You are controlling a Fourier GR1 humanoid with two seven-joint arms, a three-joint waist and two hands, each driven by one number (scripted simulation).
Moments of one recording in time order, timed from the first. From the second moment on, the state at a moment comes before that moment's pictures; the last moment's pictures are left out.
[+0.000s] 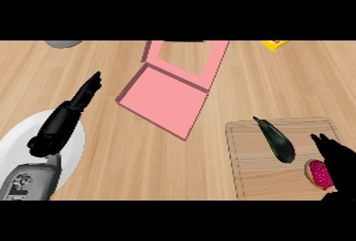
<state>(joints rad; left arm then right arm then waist) -0.20 0.26 -0.01 -1.54 -0.12 -0.19 -0.09 0.15 -0.49 0.11 -1.86 0.91 0.47 0.57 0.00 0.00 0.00</state>
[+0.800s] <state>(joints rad) -0.22 0.25 0.04 -1.55 -0.13 -0.24 -0.07 0.15 -0.48 0.07 -1.69 1.03 0.33 0.31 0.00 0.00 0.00</state>
